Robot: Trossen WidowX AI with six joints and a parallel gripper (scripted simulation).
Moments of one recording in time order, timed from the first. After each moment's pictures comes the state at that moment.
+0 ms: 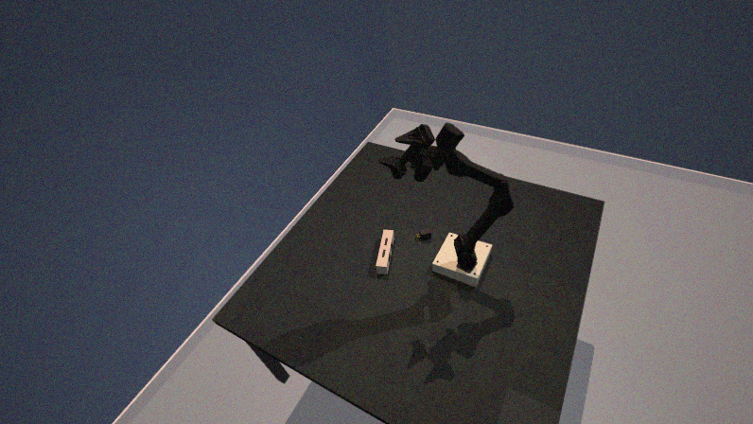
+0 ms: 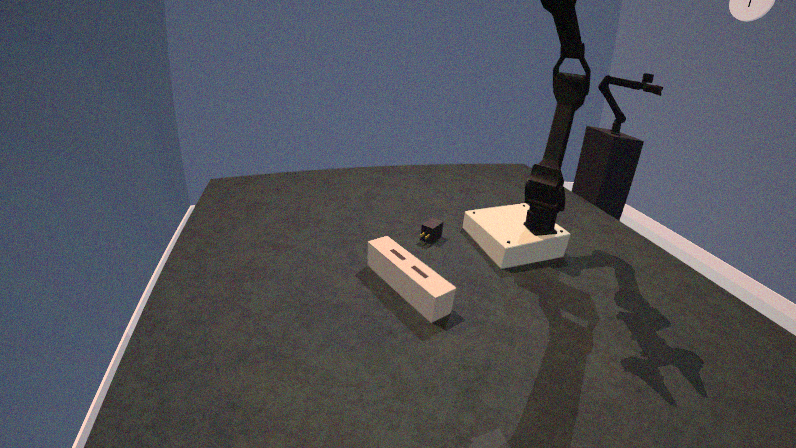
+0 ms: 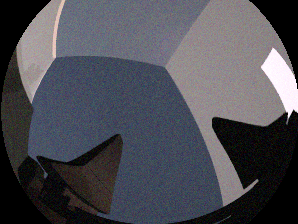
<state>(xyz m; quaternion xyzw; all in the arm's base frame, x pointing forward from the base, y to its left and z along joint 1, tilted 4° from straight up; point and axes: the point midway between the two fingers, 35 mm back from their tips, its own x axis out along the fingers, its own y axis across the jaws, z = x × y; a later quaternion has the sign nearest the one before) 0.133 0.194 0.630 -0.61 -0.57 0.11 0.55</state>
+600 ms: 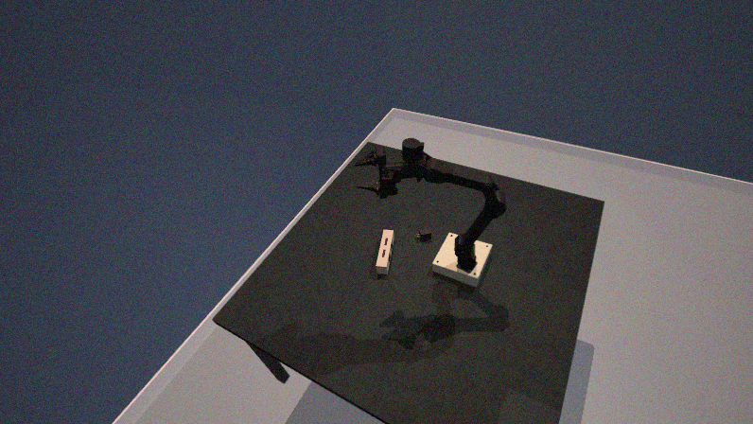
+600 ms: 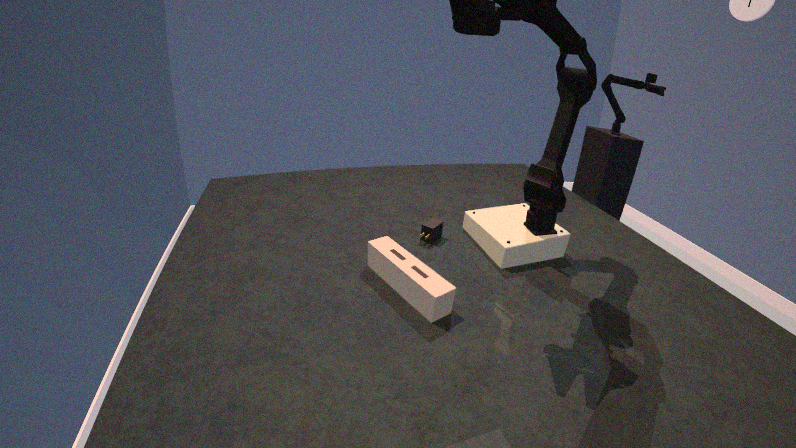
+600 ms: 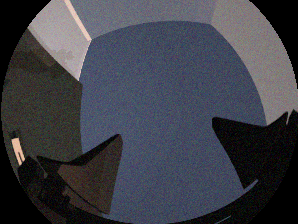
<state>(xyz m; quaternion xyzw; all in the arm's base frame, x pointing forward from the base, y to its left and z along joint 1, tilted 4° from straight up) 0.273 0.195 0.499 -0.66 -0.30 0.23 0.64</state>
